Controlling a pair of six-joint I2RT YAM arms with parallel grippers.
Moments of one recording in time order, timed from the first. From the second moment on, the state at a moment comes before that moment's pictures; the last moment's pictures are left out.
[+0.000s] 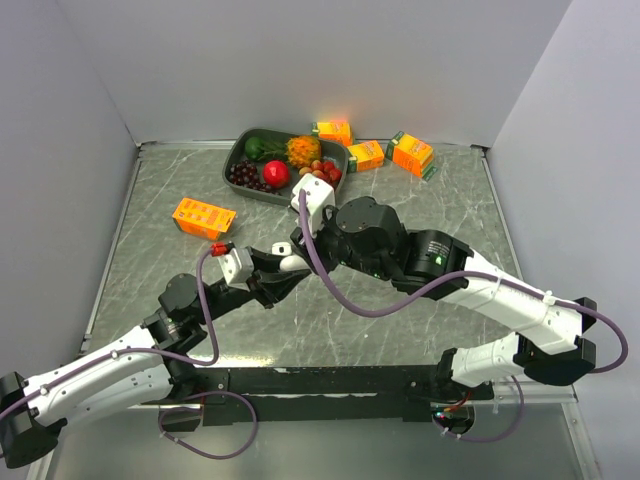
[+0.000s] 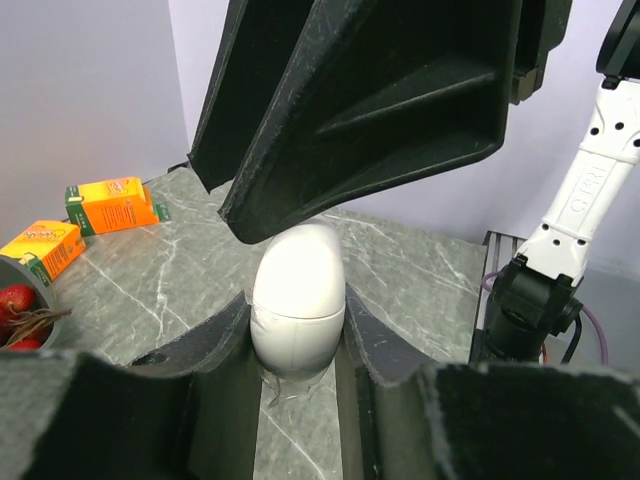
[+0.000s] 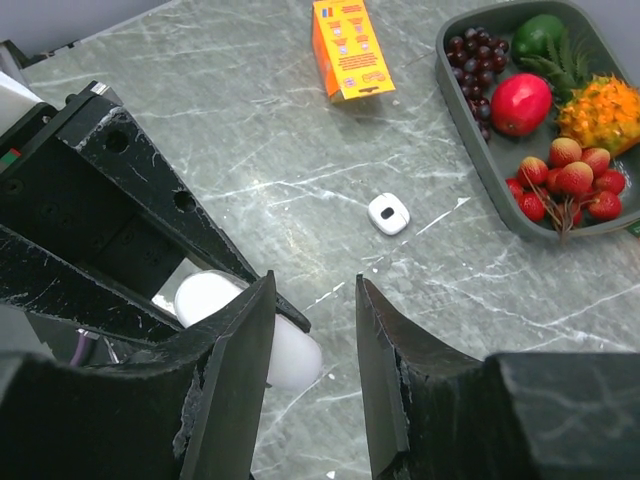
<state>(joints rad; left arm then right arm) -0.94 0.68 0.49 0.49 0.19 -0.10 1.19 1.30 1.61 -0.71 0.23 0.01</state>
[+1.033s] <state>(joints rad) -0.76 1.67 0.84 0.45 0.27 -0.72 1.02 1.00 1.21 -0.61 0.48 0.36</state>
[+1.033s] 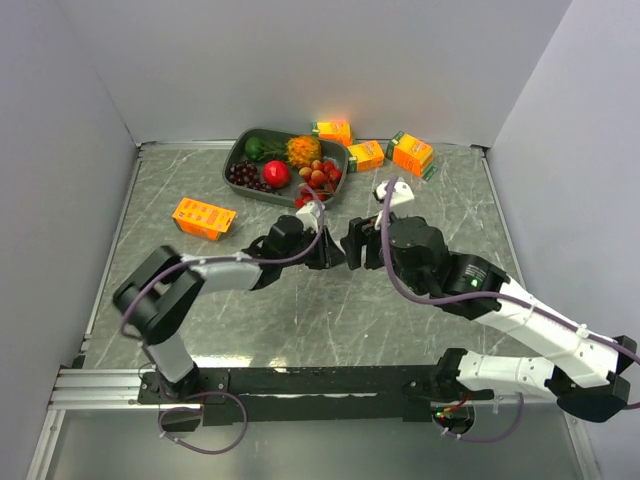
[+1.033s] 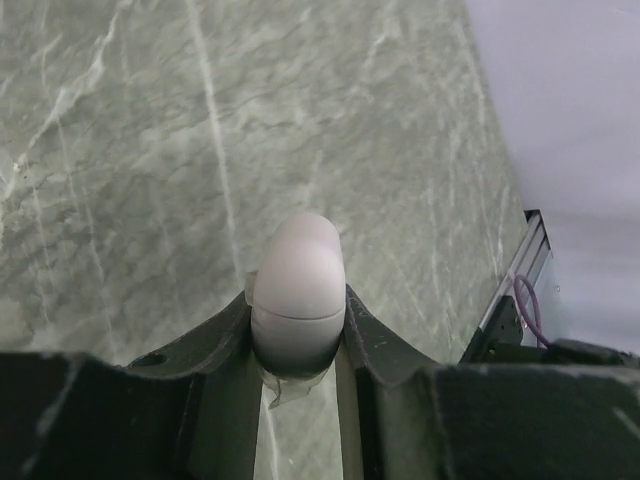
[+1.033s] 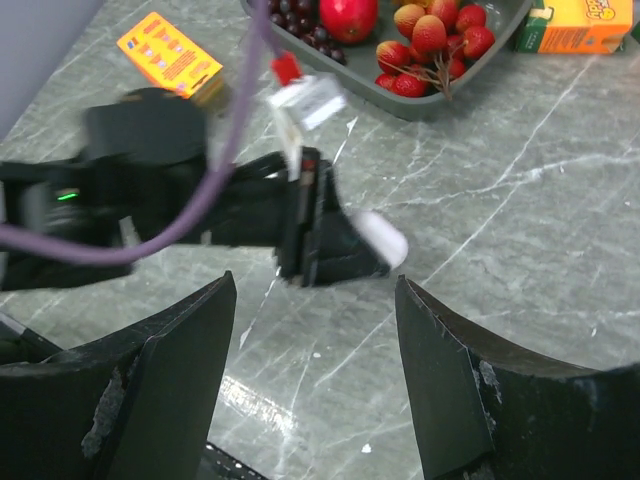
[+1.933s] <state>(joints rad) -0.66 2.04 1.11 0.32 0.38 -0.76 1.01 0.84 1.14 -0.63 0.47 0.37</state>
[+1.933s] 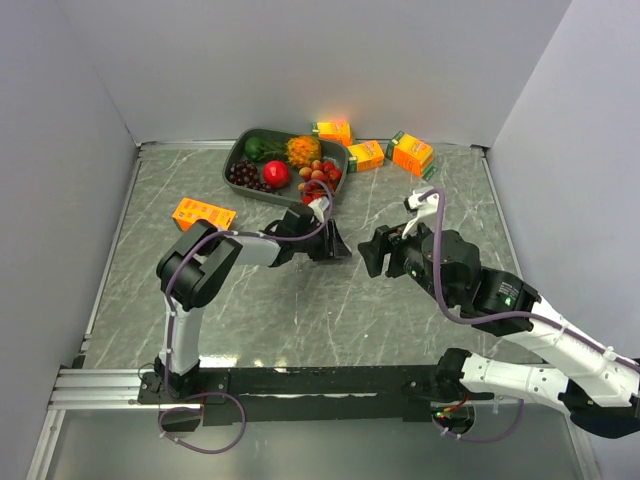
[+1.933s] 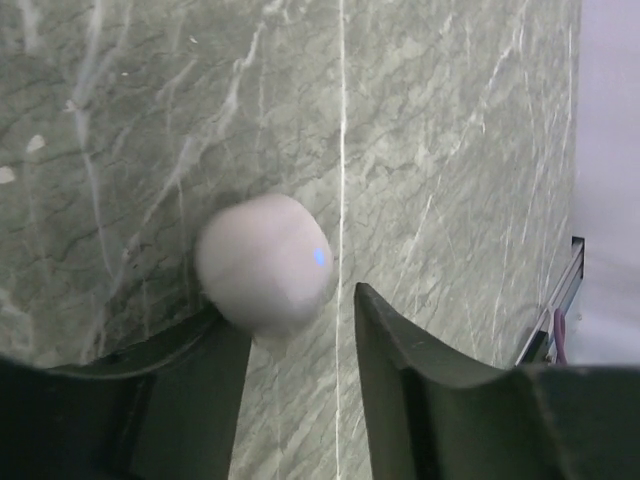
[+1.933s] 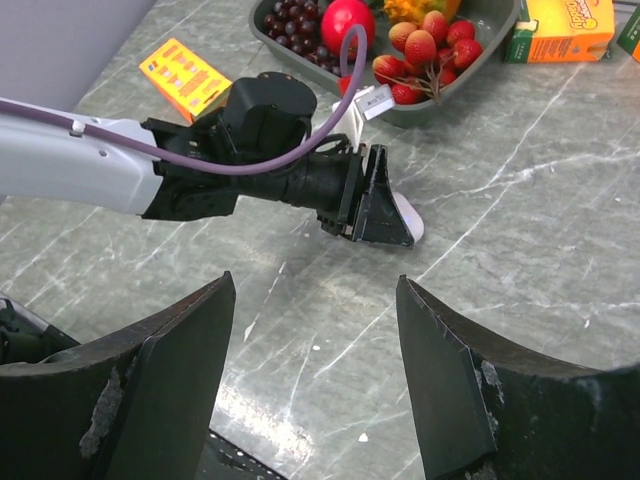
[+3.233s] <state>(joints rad) -0.65 0.84 0.77 -0.57 -0.46 -0.90 1.00 0.81 0.93 -0.58 0.48 0.39</state>
